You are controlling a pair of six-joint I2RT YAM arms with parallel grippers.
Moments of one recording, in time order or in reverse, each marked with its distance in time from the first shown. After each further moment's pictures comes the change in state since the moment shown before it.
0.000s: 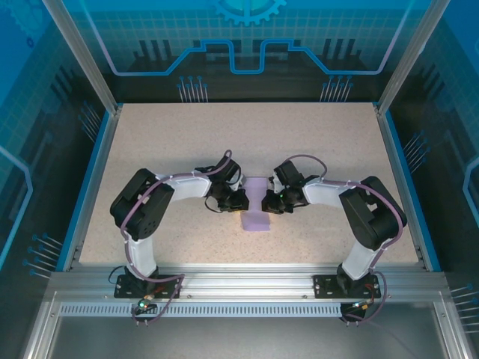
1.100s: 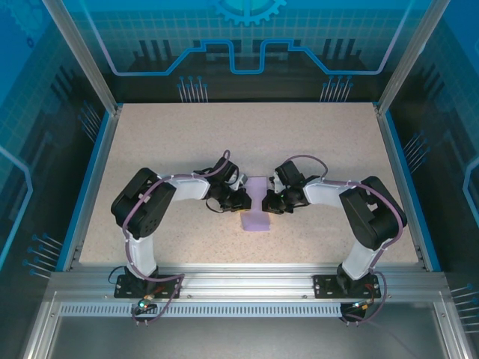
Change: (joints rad) left arm 0.002 0.022 -0.038 0.152 0.104 -0.037; right arm -0.008 0.000 -0.008 0.013 -0.018 0.000
